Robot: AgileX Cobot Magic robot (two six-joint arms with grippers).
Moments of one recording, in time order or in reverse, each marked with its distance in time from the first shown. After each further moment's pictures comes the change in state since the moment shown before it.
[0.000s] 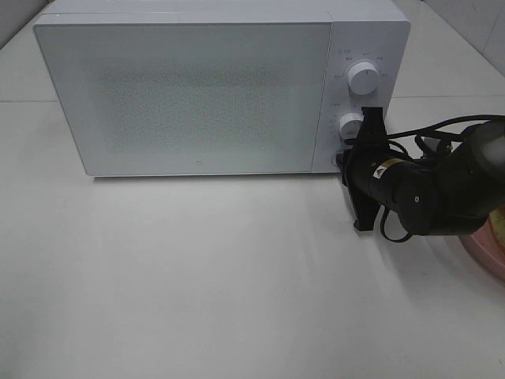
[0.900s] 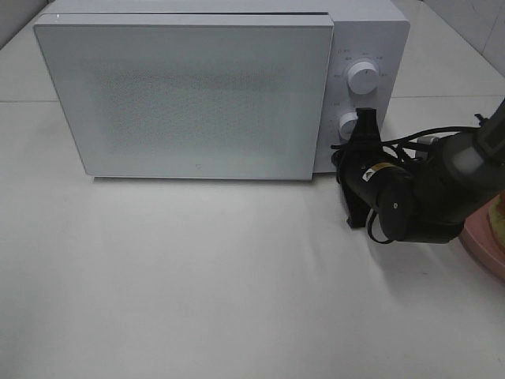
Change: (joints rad) left arm 0.000 0.000 0.000 0.000 0.000 0.000; right arm 0.022 0.092 -0.069 0.098 -0.126 -0.060
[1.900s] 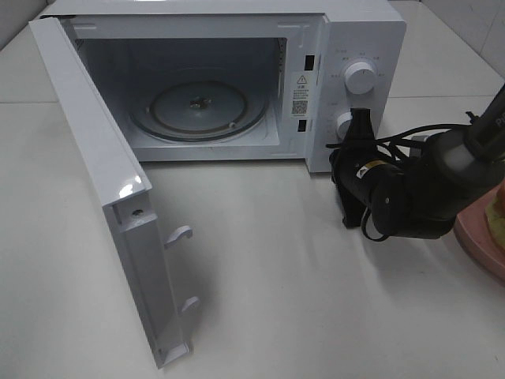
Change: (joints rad) left arm 0.000 0.000 0.000 0.000 0.000 0.000; right arm 0.000 0.011 -0.031 0.025 0.041 -0.015
